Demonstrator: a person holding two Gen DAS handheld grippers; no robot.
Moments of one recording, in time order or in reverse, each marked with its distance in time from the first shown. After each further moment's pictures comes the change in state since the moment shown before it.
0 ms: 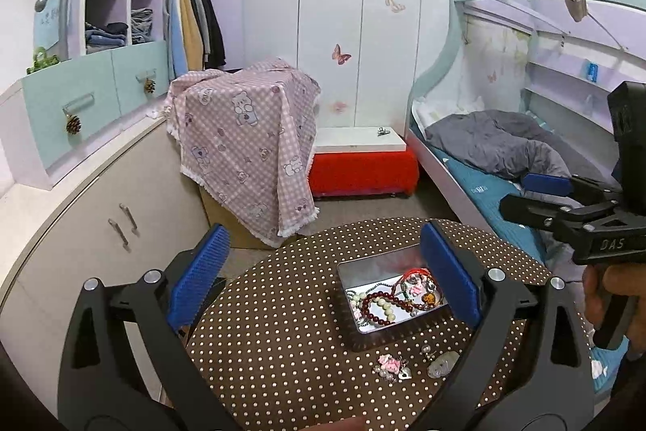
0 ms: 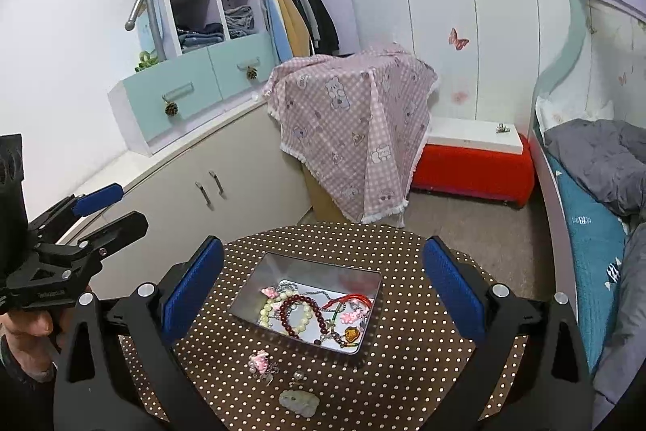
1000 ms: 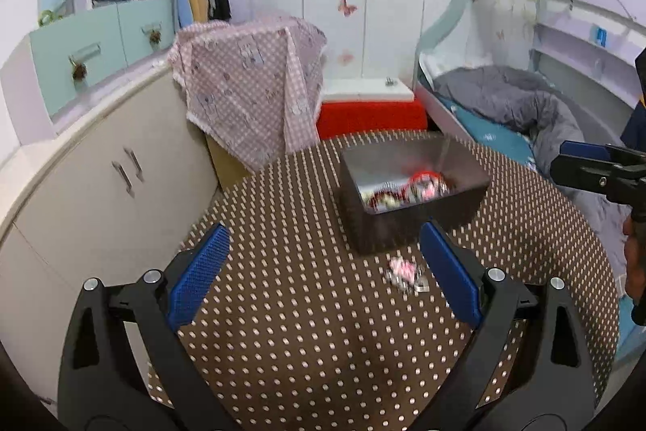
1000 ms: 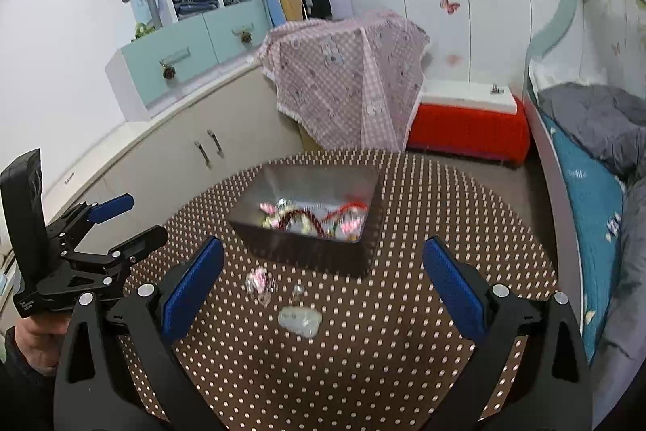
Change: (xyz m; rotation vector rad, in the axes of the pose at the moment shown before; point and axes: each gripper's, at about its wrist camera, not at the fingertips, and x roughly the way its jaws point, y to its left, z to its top) left arm 0.009 -0.011 -0.095 0.017 0.165 0.025; right arm -0.012 -0.005 -0.080 0.040 0.122 -0.011
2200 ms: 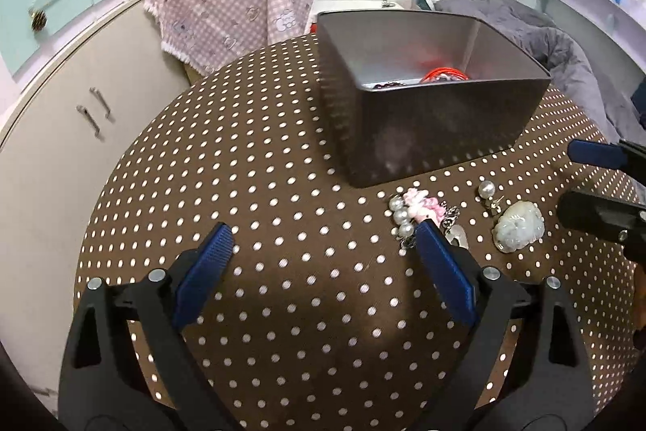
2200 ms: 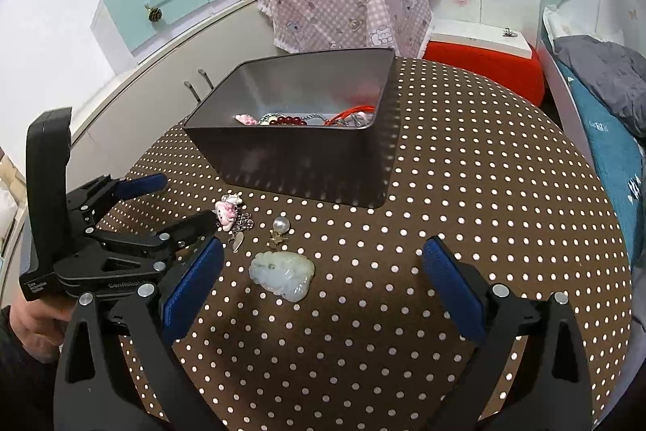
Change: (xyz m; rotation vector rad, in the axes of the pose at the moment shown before) left arm 0.090 -0.016 -0.029 0.025 0.255 -0.013; right arm 0.068 -0.004 -0.039 0.008 0.188 0.023
